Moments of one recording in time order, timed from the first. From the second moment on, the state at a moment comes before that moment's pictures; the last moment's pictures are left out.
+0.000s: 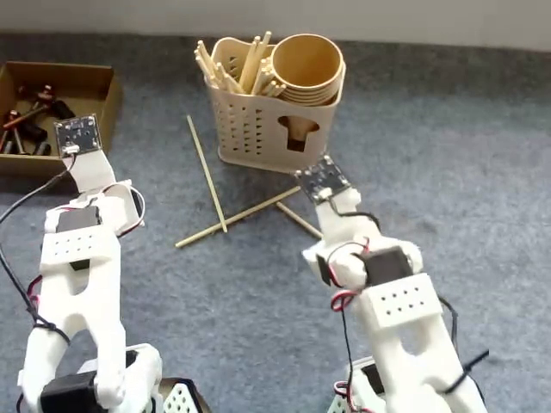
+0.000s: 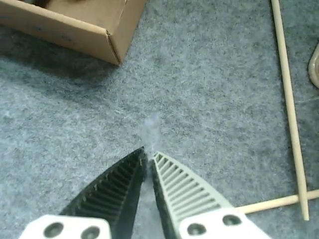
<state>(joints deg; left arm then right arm) -19.1 -27.0 49.1 42.1 9.7 -21.3 -44.0 50.9 62.1 17.6</state>
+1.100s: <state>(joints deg) -19.1 -27.0 49.1 42.1 9.7 -22.8 -7.6 49.5 30.5 17.8</state>
